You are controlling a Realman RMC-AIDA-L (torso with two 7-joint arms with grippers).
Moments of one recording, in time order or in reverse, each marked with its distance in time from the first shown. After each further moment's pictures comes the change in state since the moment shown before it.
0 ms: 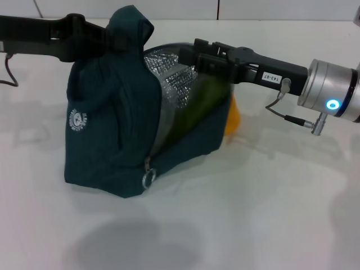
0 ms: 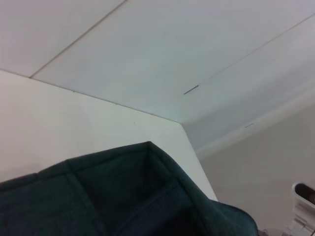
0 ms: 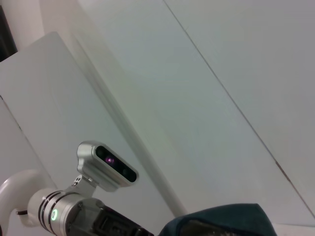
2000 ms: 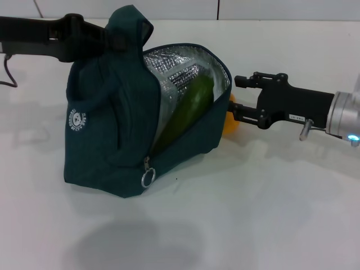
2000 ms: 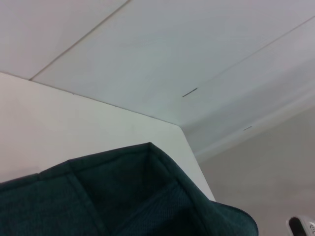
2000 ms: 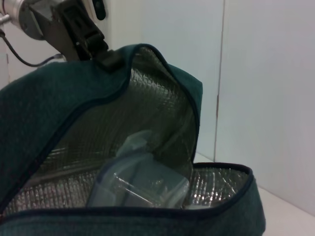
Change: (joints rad) left arm 0.008 -0.003 -0.002 0.006 -0.008 0.000 0.000; right arm -0.293 -0.001 -0.557 -0.444 0.240 0.339 -0.333
